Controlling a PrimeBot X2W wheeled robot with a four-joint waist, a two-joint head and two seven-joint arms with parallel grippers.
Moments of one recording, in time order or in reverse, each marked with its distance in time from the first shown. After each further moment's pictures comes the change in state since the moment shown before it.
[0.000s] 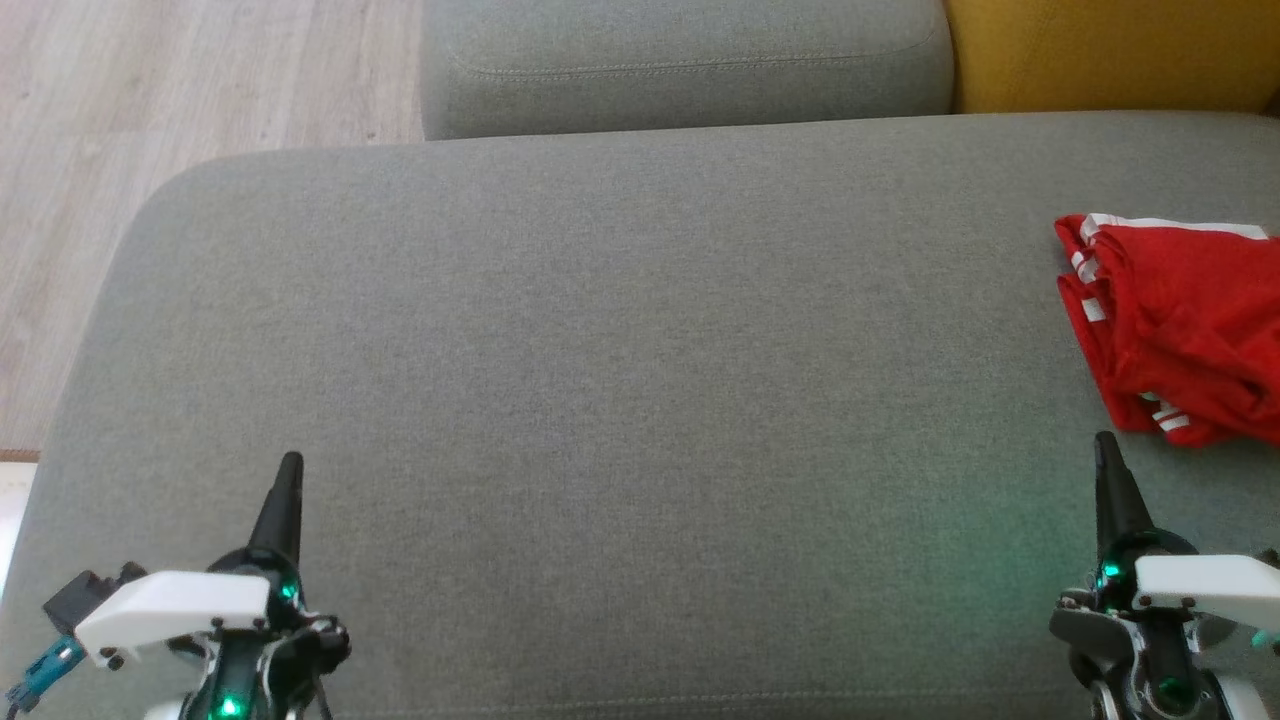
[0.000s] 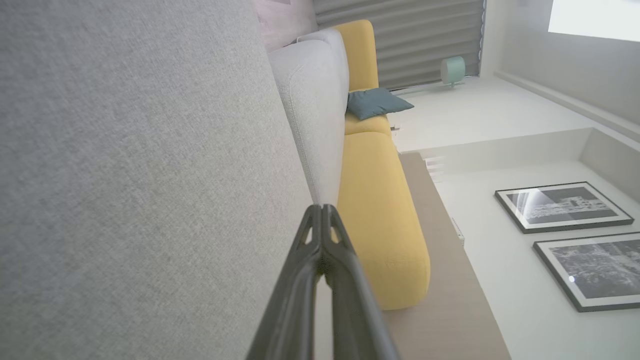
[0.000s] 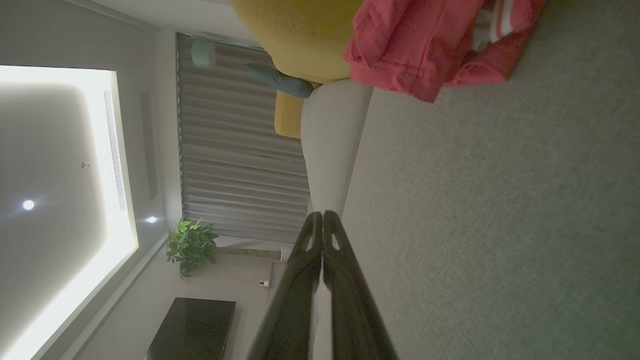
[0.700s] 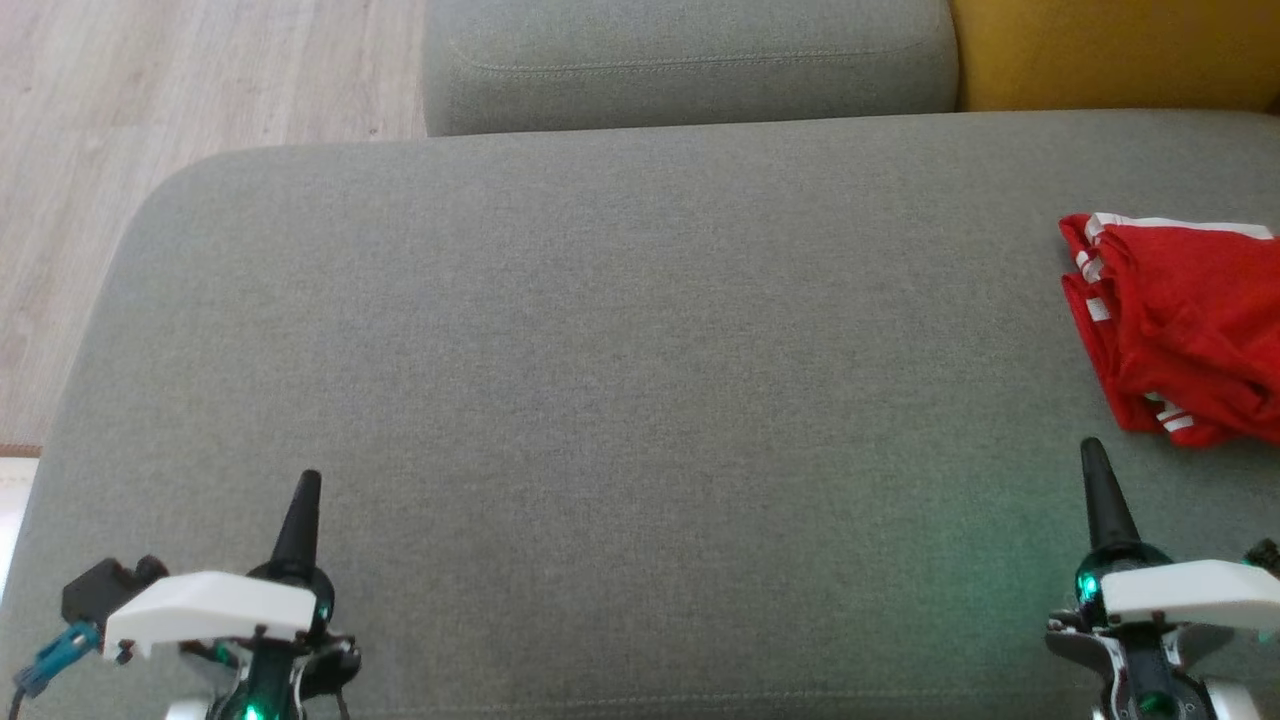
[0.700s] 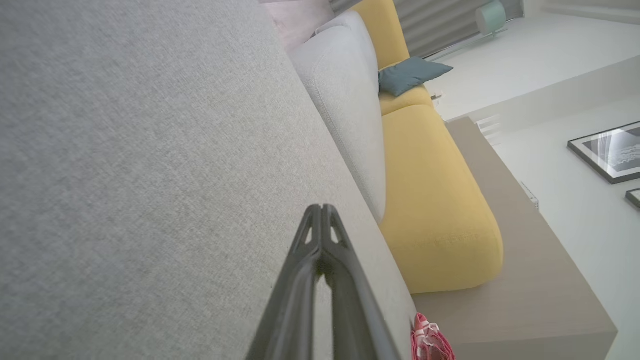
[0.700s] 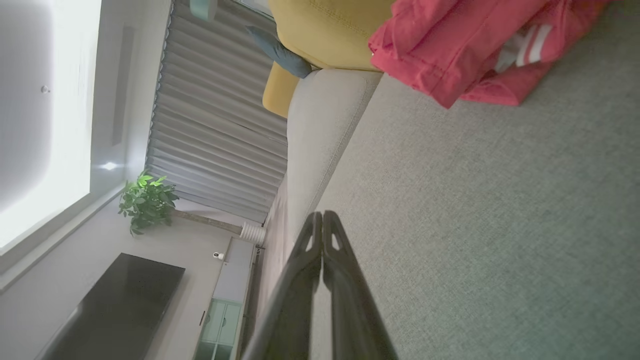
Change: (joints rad) left arm 0.018 0.035 -0.075 -0.003 0.221 0.053 -0.063; right arm 0.037 0.001 0.016 -0.048 -0.255 0.000 -0.006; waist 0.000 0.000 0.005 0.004
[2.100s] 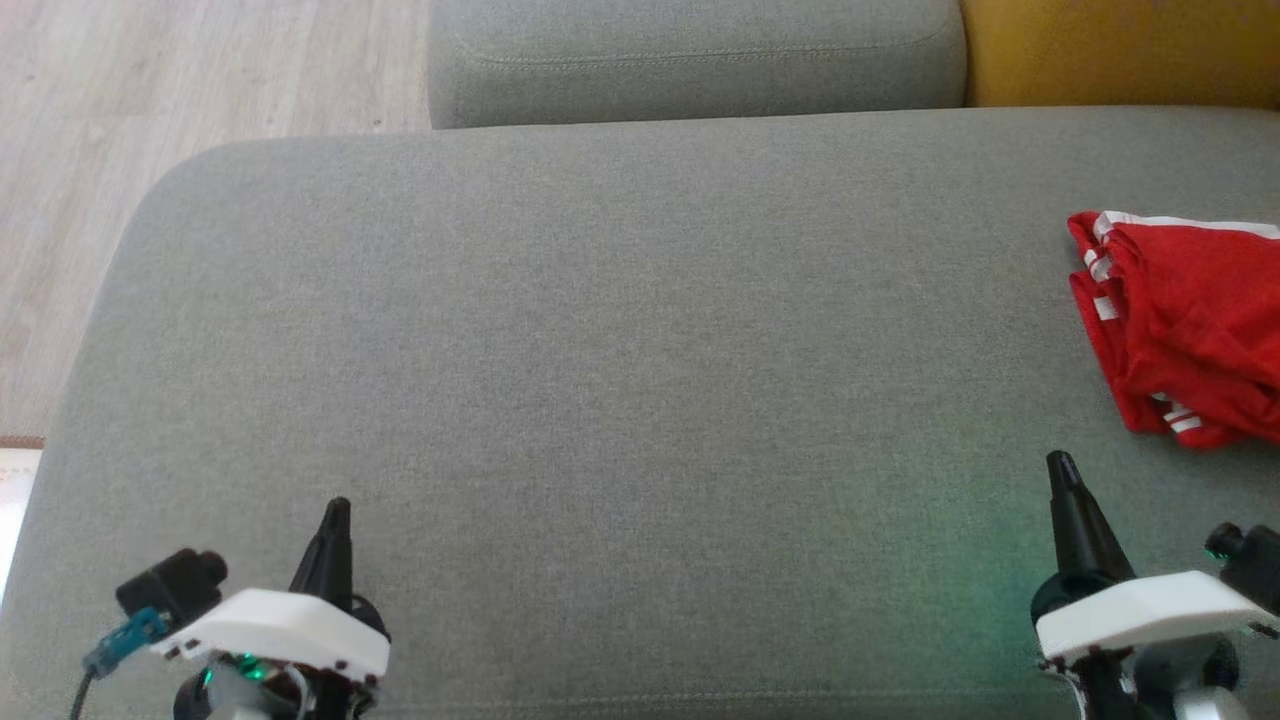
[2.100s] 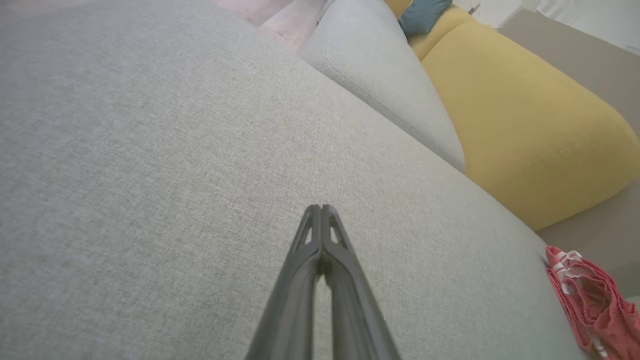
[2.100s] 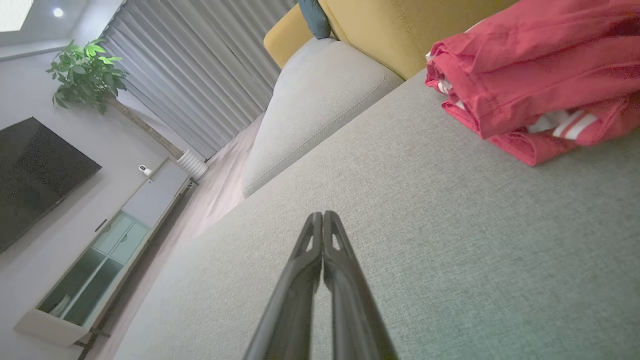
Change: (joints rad) left arm 0.027 0.057 -0.150 -0.005 0.416 0.098 -0.114; right arm 0.062 0.003 0.030 -0.089 -0.484 0.000 0.000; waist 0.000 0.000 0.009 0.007
